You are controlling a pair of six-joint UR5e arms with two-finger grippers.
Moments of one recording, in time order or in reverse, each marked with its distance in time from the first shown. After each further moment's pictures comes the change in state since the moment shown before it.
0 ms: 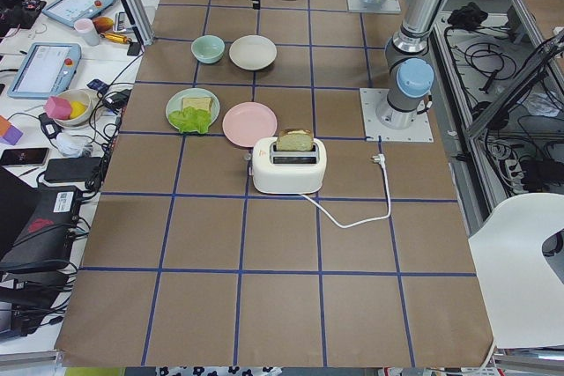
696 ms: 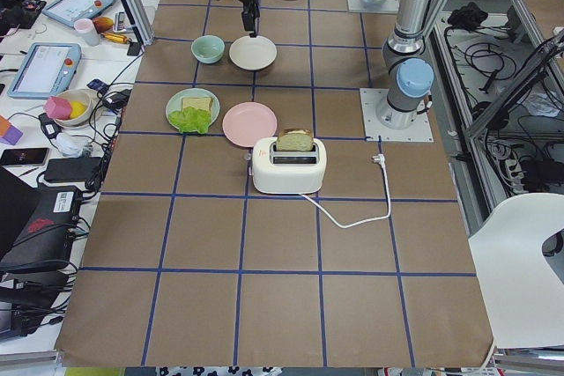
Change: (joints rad) left arm 0.097 -0.182 -0.151 0.150 0.040 0.013; right arm -0.138 0.000 0.016 0.020 -0.004 -0.200
